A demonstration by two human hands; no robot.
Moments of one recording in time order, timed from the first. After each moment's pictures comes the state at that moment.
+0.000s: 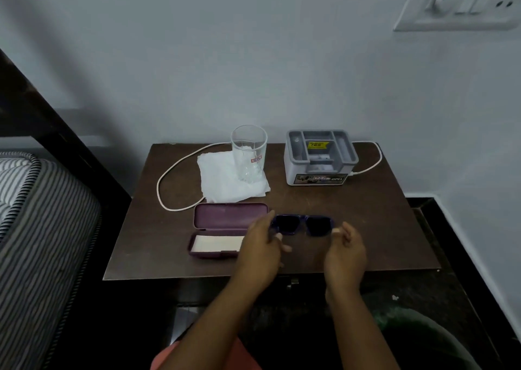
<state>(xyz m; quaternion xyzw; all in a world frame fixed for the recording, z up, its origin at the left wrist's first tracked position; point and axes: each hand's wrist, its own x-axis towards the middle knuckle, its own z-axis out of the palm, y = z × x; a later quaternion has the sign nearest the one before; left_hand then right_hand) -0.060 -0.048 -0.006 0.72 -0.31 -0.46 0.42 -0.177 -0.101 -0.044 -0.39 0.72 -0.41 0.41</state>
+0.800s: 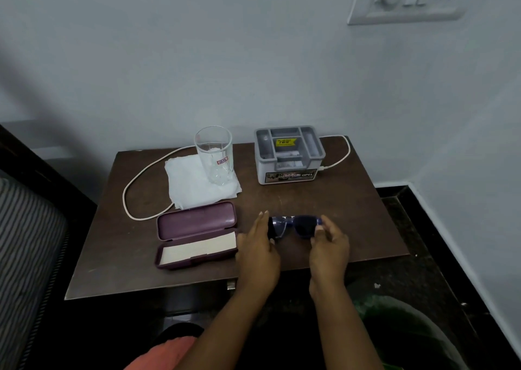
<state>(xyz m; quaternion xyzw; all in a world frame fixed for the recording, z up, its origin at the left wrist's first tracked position) -0.103 -0.066 -0.046 0.76 -0.46 -0.30 0.33 -0.193 -0.112 -0.052 -0.34 0.68 -0.46 0.45</state>
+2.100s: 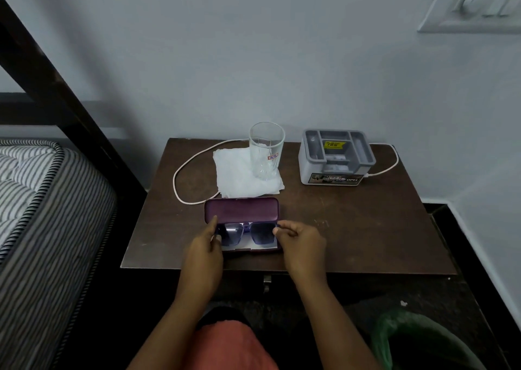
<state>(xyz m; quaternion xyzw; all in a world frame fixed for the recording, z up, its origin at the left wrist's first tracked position) 0.023 0.007 -0.039 0.82 -0.33 -0.25 0.40 -0.114 -0.075 -0.028 -0.61 0.60 -0.28 0.44</state>
